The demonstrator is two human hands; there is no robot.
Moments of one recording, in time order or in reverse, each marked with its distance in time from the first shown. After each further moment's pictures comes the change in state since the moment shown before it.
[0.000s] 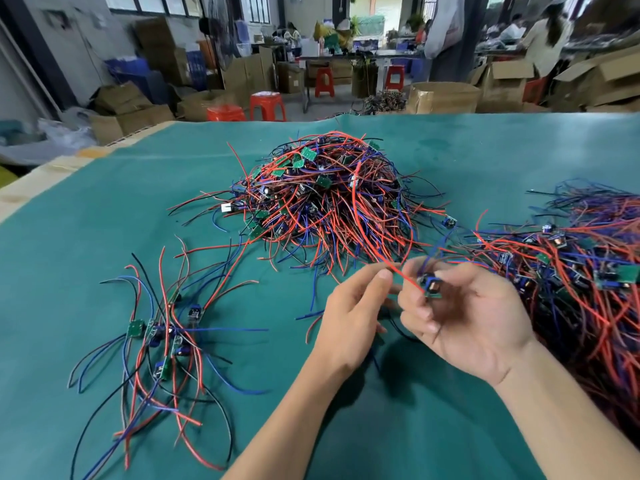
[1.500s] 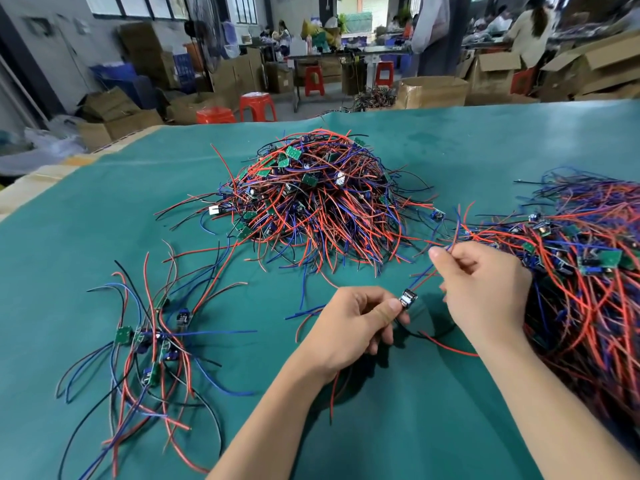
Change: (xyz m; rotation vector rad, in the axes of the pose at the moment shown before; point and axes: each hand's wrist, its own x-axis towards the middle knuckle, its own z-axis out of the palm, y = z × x) left_hand 0.000 -0.002 -0.005 0.122 -0.249 -0.105; right_hand 0.010 -0.006 -0.048 -1.446 0.999 -0.661
